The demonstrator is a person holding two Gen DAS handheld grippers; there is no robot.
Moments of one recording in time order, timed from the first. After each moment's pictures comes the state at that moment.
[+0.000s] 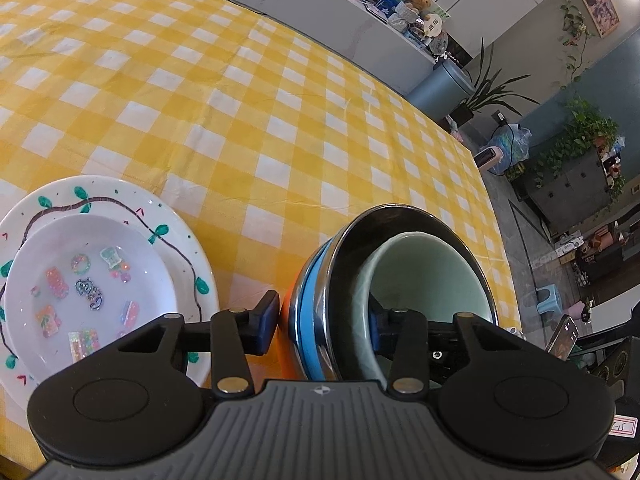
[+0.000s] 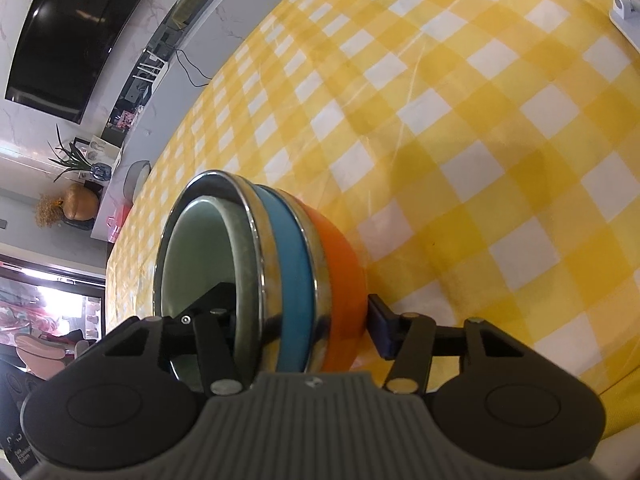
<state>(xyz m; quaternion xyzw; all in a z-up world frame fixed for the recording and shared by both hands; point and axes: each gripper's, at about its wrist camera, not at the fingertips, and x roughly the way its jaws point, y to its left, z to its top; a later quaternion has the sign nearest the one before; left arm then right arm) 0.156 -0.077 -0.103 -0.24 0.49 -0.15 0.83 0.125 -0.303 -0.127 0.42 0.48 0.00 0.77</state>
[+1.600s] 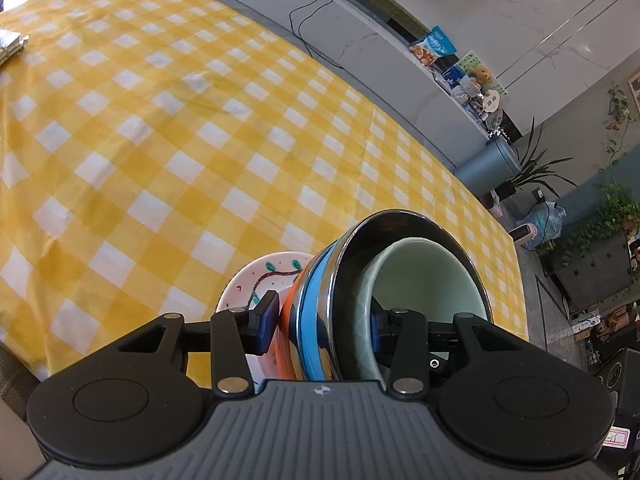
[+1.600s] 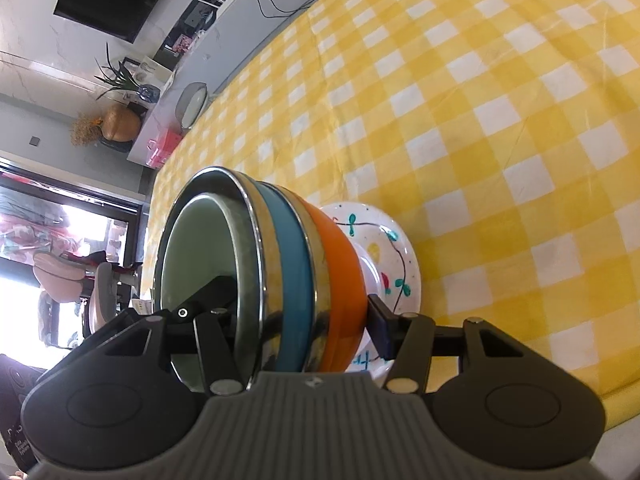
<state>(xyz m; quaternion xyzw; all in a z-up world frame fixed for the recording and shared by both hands) 0.129 0.062 -0.068 -0.29 0.45 -0.06 0.84 0.160 -0.167 -0.097 0.37 0.52 0.11 0.76</state>
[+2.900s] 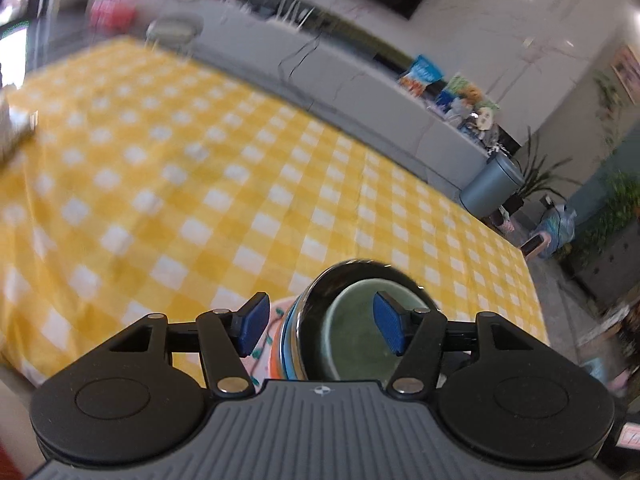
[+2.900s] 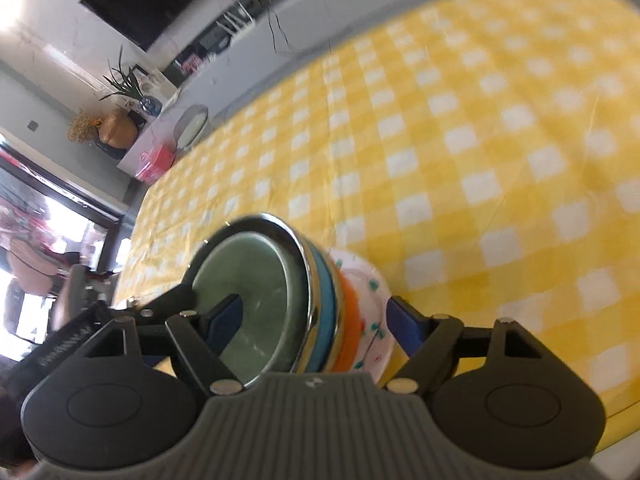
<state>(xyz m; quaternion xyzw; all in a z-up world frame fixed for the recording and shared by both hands) 0.106 0.055 -0.024 -0.21 0.38 -0.04 0.90 0.132 -0.168 -0.052 0.26 0.44 0.07 0.85</state>
